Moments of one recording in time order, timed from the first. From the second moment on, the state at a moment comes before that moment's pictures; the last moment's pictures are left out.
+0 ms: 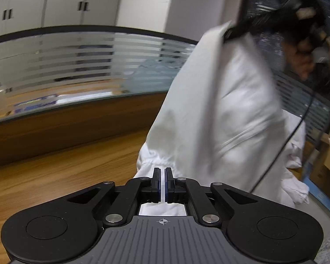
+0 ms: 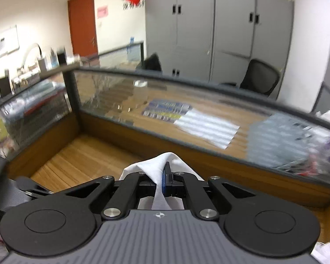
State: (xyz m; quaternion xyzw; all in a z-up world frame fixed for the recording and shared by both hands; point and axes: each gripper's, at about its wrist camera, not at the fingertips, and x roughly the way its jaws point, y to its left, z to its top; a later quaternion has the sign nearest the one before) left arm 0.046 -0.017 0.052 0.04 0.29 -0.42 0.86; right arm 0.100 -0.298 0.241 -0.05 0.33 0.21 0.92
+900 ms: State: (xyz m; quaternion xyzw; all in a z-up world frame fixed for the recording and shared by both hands) left arm 0.033 -0.089 0.016 0.08 0.36 -0.47 0.80; right arm -0.020 -0.353 0.129 0.00 0.36 0.10 0.93
